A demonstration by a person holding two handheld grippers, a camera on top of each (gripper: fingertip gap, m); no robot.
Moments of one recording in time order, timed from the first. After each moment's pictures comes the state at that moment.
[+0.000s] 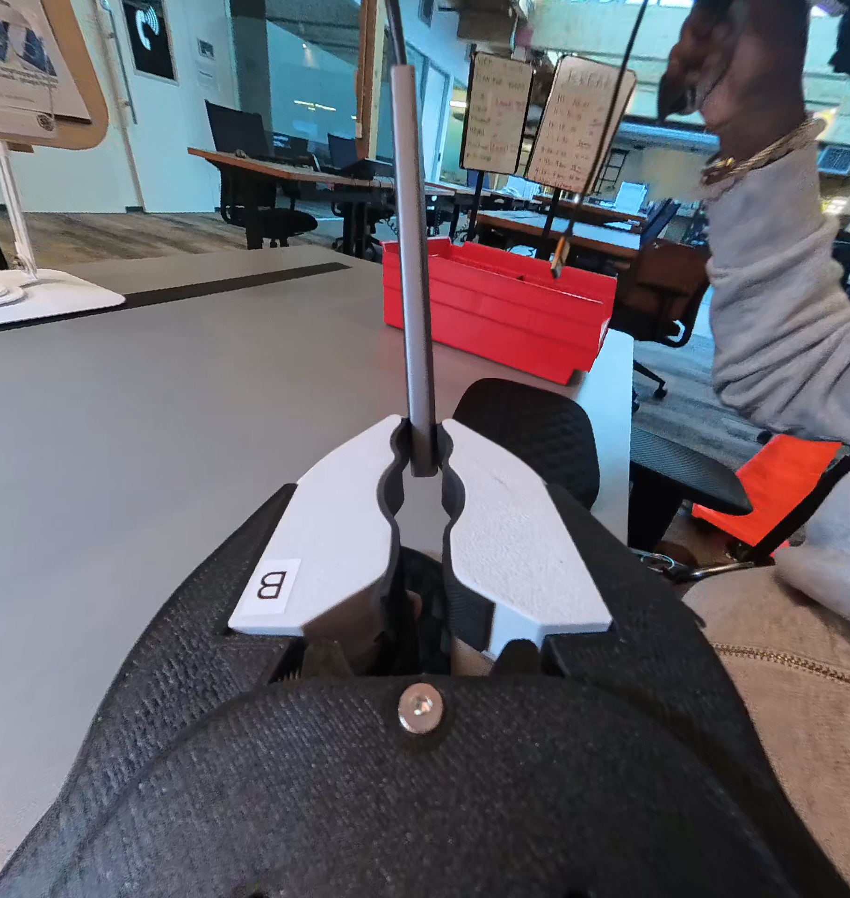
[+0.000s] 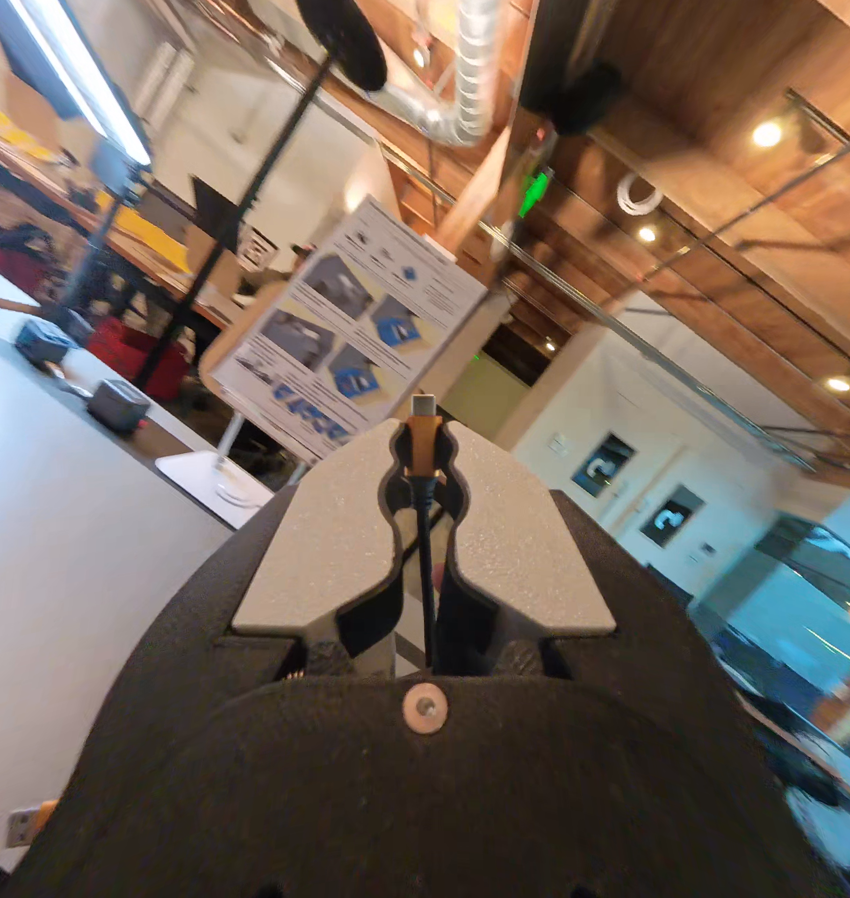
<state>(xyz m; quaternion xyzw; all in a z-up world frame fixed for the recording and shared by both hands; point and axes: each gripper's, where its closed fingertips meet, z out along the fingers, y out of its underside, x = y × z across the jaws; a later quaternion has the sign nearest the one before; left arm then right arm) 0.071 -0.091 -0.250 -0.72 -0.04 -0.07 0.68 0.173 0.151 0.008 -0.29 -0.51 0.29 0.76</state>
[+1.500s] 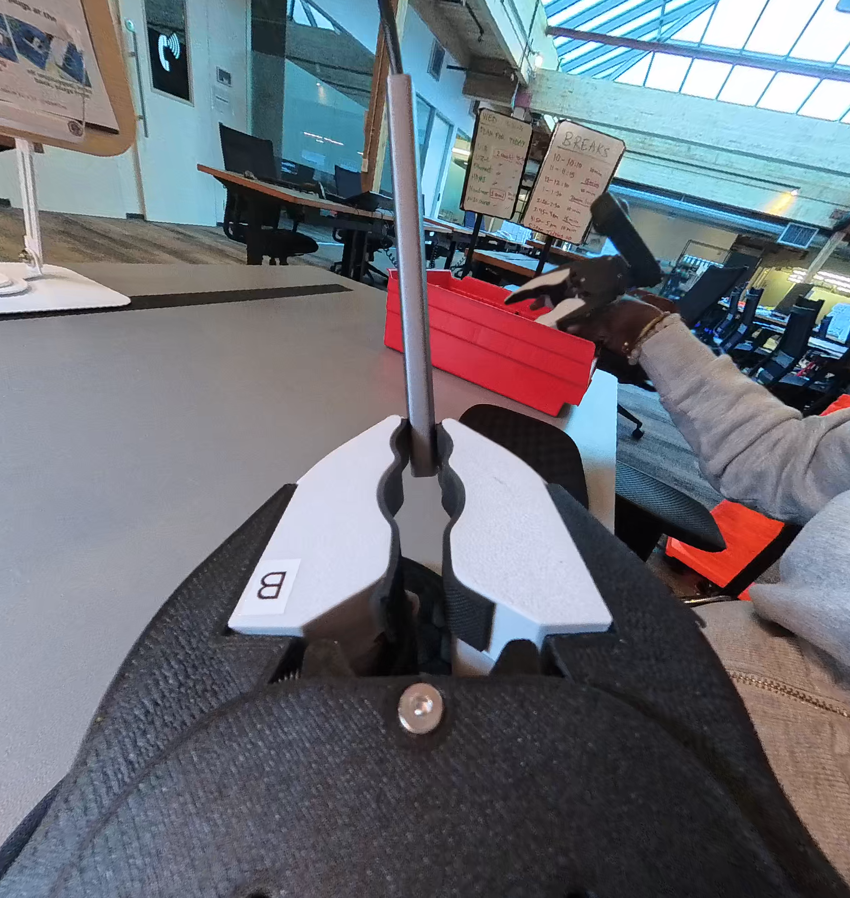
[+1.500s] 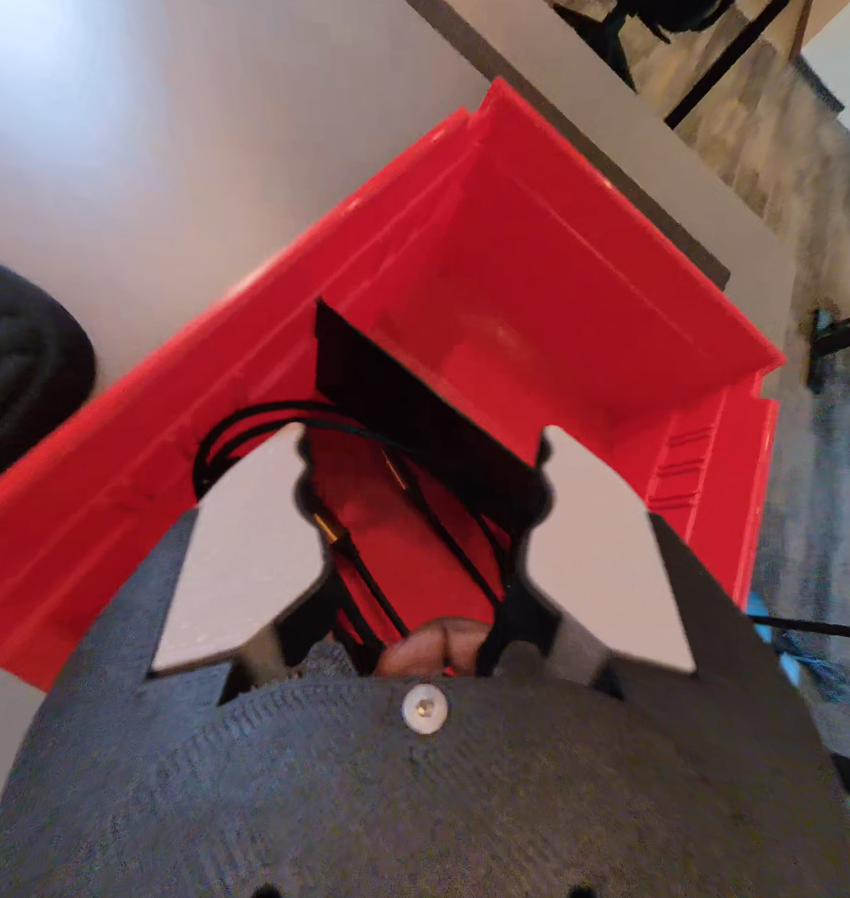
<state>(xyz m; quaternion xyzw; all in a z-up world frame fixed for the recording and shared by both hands) 0.062 -0.097 -0.243 -0.70 -0.07 -0.10 0.71 0.196 0.295 -0.278 -0.56 -0.70 0.19 0.40</state>
